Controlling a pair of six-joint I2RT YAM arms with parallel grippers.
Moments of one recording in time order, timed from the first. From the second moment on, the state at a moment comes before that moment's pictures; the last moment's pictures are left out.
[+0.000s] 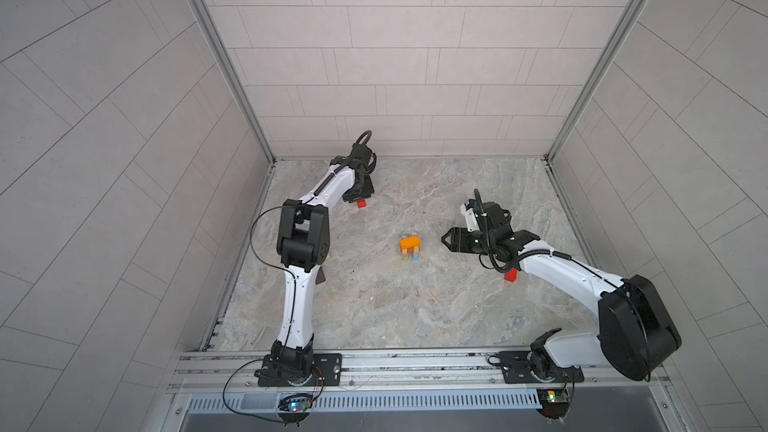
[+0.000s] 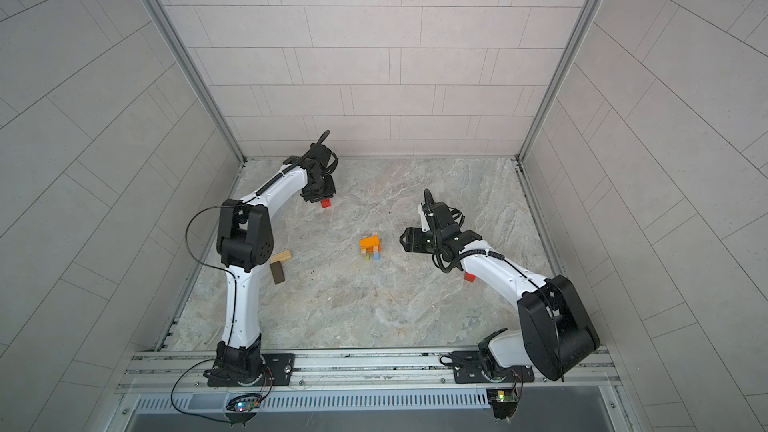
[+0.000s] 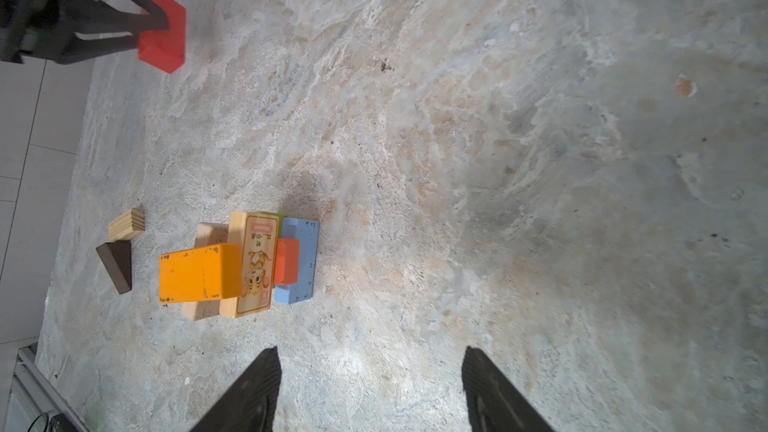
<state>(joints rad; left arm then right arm) -0.26 2.18 1.91 -0.92 -0.10 -0.56 0.42 1.36 0.81 -0.28 -0.19 0.51</state>
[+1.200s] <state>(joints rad) -0.80 1.66 1.47 -0.95 -0.24 -0.82 0.40 1.33 0.76 -0.28 -0.20 0.53</state>
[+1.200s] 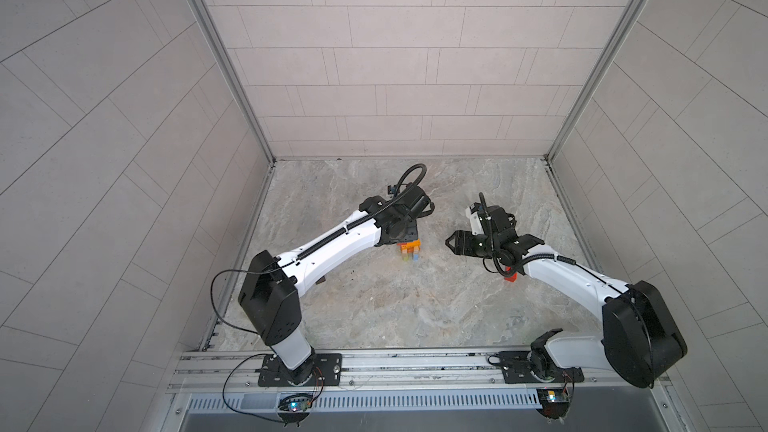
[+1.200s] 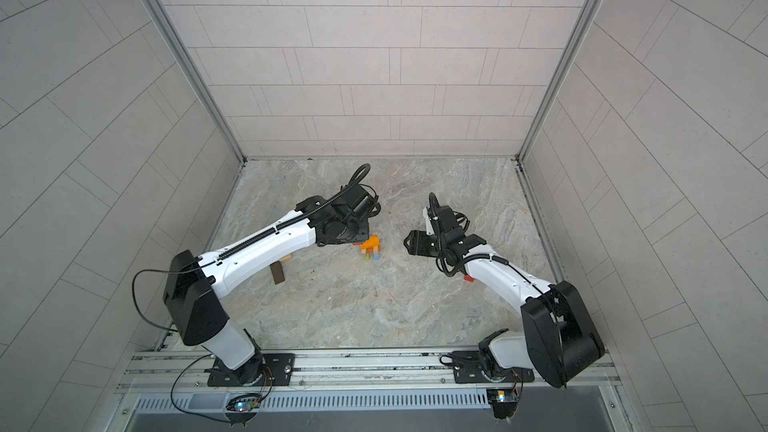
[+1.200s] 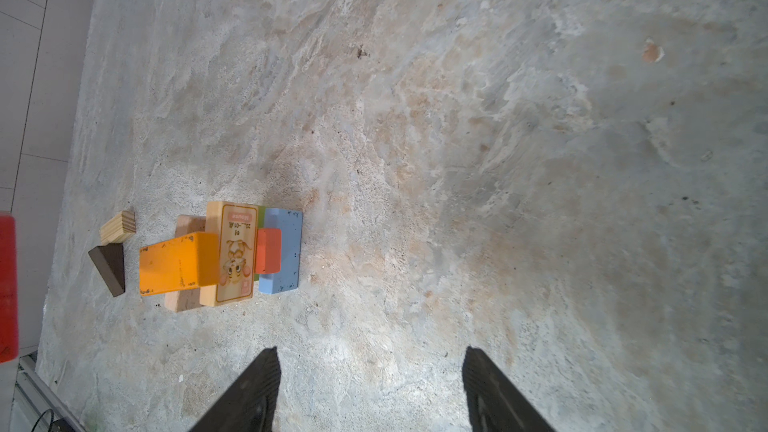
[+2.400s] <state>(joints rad) -0.81 1.75 1.45 -0.89 -0.26 -0.85 0.40 1.34 0.76 -0.27 -0.21 0.53</state>
